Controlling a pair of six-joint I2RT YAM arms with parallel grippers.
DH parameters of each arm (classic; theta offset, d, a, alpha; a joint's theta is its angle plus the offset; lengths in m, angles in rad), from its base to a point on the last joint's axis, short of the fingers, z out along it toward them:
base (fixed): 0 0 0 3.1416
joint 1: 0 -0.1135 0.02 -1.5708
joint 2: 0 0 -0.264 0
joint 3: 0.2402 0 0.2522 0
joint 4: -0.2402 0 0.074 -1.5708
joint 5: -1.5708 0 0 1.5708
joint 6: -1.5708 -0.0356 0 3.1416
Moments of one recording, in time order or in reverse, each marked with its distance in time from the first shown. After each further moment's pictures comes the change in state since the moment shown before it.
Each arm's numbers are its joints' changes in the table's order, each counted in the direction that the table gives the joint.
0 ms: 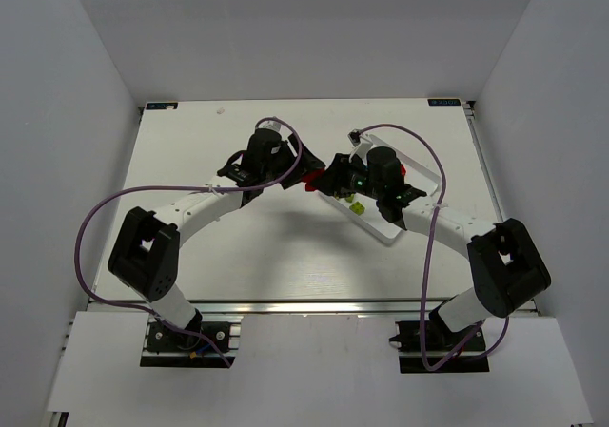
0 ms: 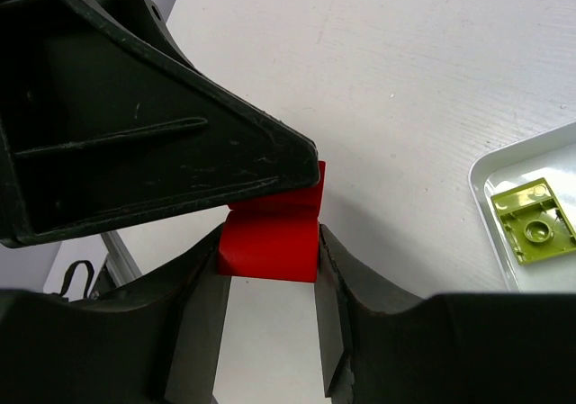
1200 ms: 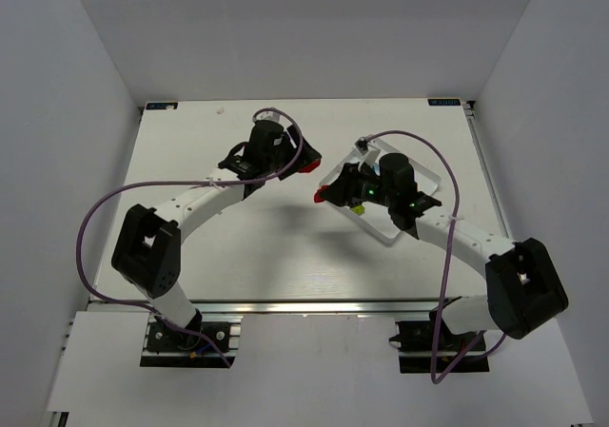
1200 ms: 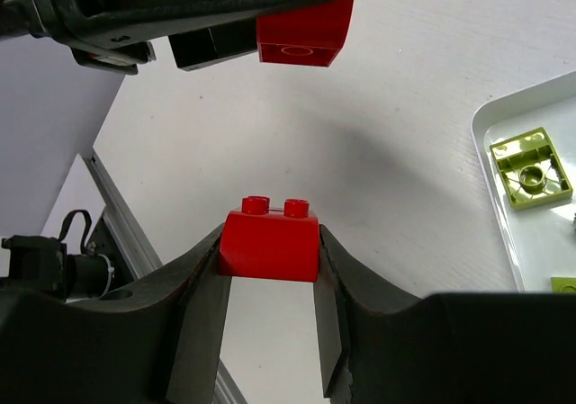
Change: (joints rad) left arm -0.001 -0.028 0.093 -0.079 0.117 -0.064; right arm 0.028 0.134 -0.080 -0.088 0.084 0.070
